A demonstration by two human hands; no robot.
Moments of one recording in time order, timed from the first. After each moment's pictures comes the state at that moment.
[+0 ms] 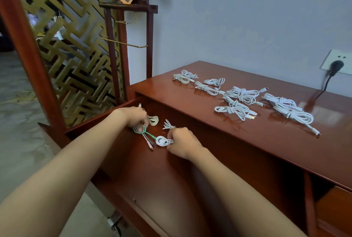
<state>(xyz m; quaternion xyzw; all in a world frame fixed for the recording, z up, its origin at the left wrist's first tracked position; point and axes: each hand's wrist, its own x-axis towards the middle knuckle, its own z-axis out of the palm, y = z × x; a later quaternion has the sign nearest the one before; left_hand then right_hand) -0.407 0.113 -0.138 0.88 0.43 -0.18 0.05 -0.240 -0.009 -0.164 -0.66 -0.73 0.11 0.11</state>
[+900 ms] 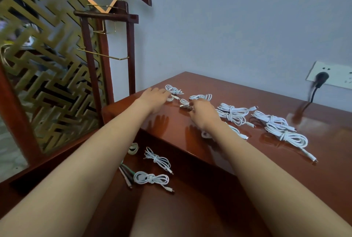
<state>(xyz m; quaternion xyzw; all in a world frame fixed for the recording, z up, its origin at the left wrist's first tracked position) -0.290 0.190 -0.082 0.88 0.44 0.02 -0.16 -0.140 0.090 -0.079 -0.72 -0.67 -0.04 0.16</state>
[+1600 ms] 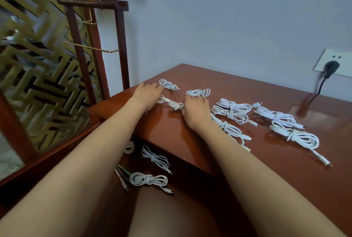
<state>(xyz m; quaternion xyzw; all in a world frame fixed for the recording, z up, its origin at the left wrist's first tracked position) -0.272 0.225 -0.096 0.86 0.49 0.03 -0.16 -0.136 0.123 -0.100 -0.74 -0.66 -0.11 0.08</state>
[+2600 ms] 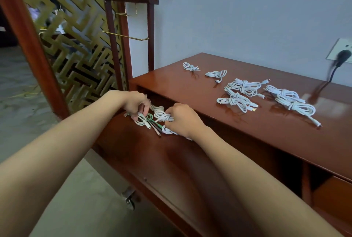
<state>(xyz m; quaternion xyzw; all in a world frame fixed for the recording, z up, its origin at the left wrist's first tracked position) -0.415 0.100 -0.101 0.86 0.46 -0.14 0.14 -0.241 -0.003 -0.127 -0.60 -0.78 0.04 0.16</state>
